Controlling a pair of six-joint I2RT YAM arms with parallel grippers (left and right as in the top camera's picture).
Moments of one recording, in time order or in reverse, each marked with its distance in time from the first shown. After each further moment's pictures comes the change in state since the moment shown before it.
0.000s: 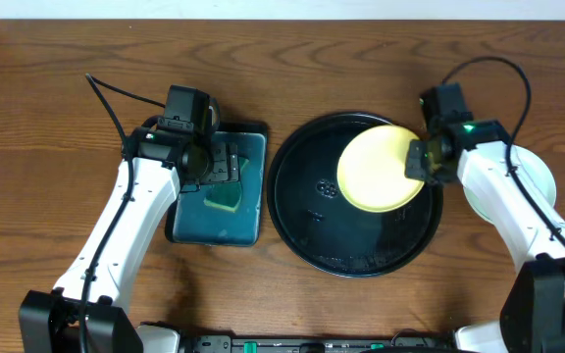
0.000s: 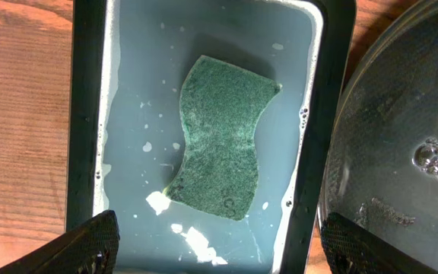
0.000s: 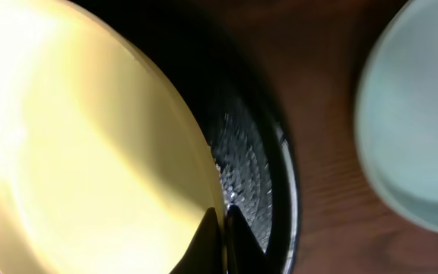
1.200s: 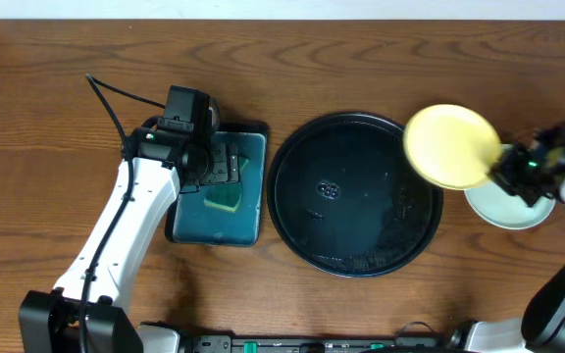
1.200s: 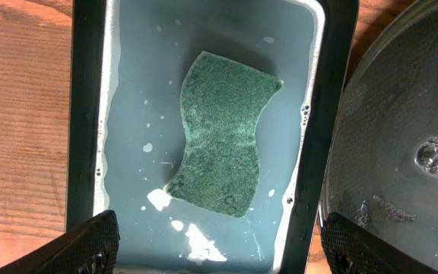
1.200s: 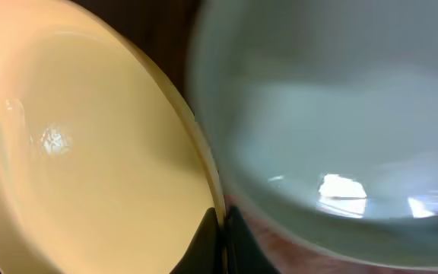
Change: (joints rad) left arm 0.000 0.000 0.000 -0.009 0.000 0.000; right arm -0.625 0.000 -0.074 0.113 -0.467 0.004
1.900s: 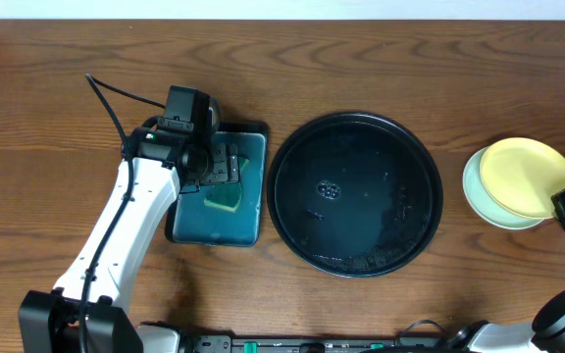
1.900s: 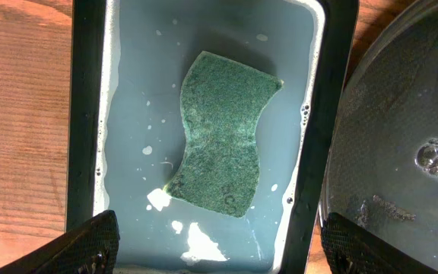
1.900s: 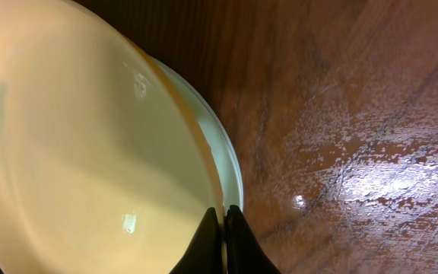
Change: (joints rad) left arm 0.000 0.000 0.000 0.000 0.000 0.000; right arm -0.304 0.000 0.000 -0.038 0.192 0.048
